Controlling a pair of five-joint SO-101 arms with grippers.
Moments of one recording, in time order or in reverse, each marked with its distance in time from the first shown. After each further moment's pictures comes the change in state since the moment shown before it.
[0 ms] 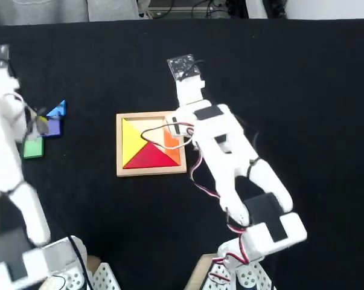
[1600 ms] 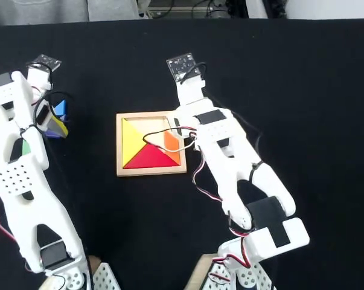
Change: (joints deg) left arm 1.0 60.7 -43.2 -4.9 -29.1; right arm 0.4 -1.1 1.8 -4.9 3.8
